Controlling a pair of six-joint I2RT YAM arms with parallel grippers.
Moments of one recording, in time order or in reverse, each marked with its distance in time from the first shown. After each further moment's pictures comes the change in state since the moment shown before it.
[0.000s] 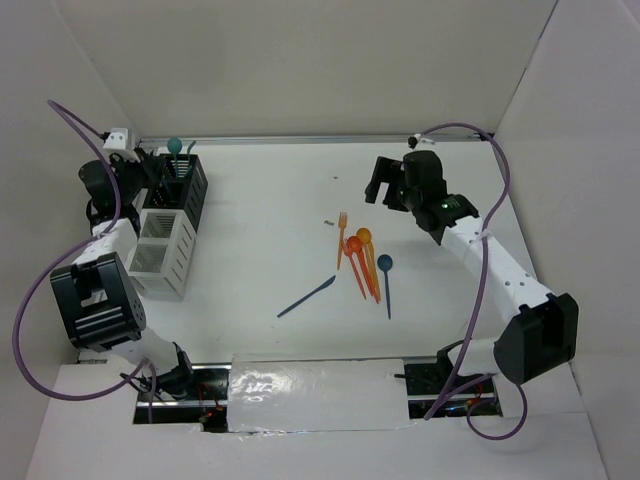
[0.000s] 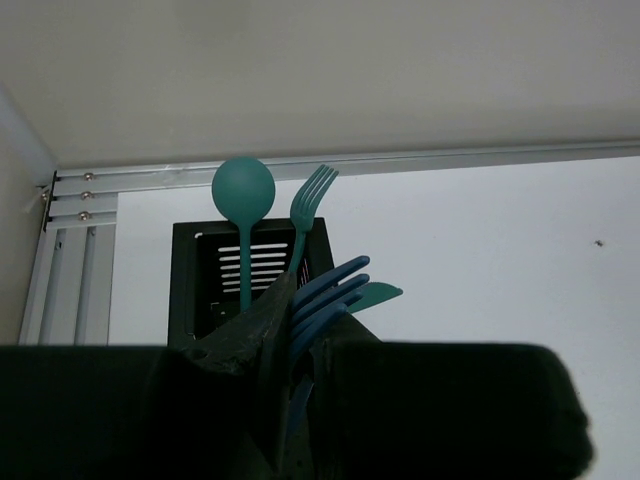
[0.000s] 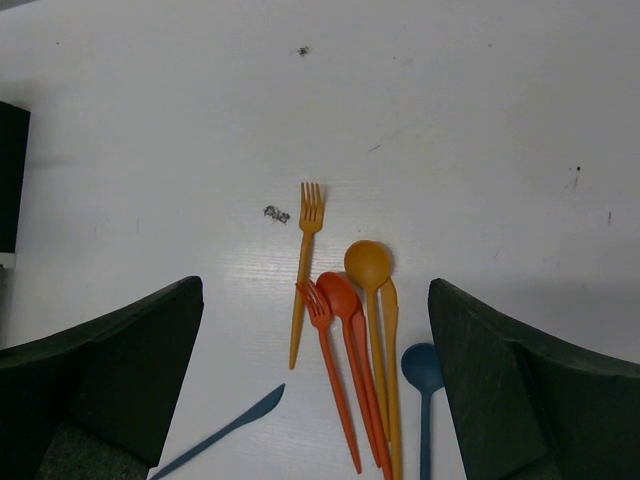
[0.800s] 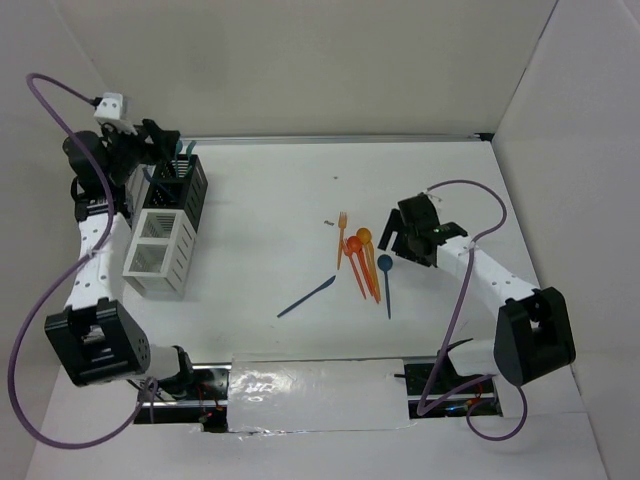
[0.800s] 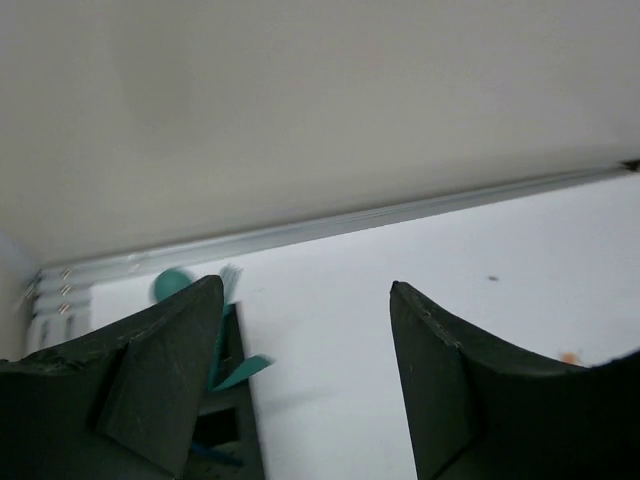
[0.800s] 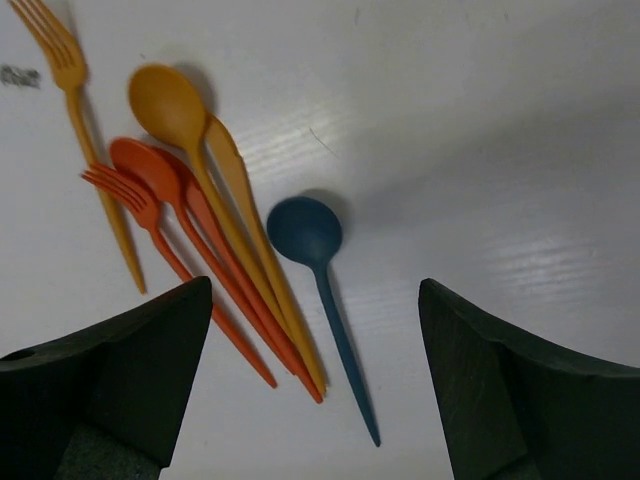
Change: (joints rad) left arm -0.068 -0.181 0.202 -0.333 -0.043 -0.007; right arm -0.031 -0.011 -0.292 -0.120 0.079 0.198
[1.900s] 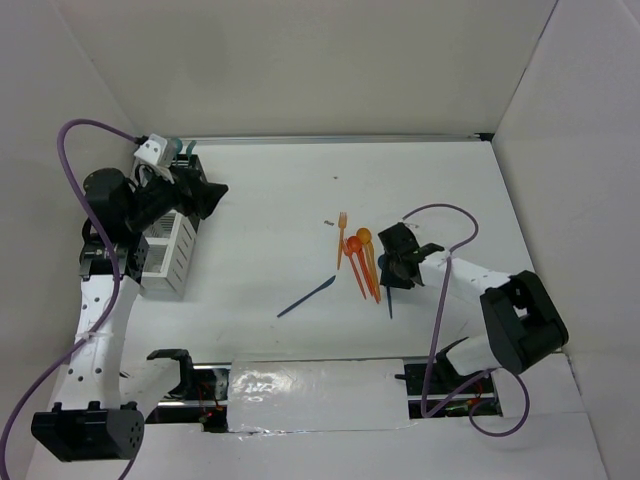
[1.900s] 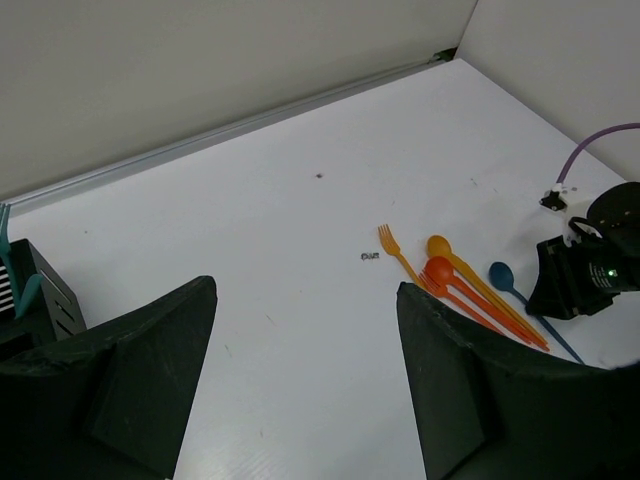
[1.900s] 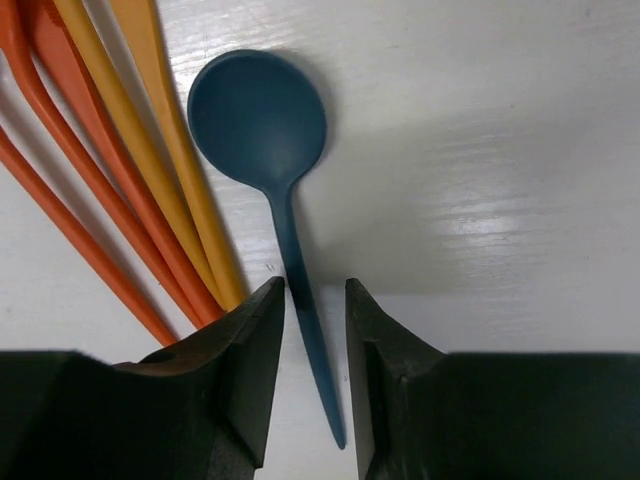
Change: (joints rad) left arm -0.261 -0.430 -0.115 -0.413 0.113 0.045; right arm 0.131 0.072 -0.216 0.094 0.000 -0.027
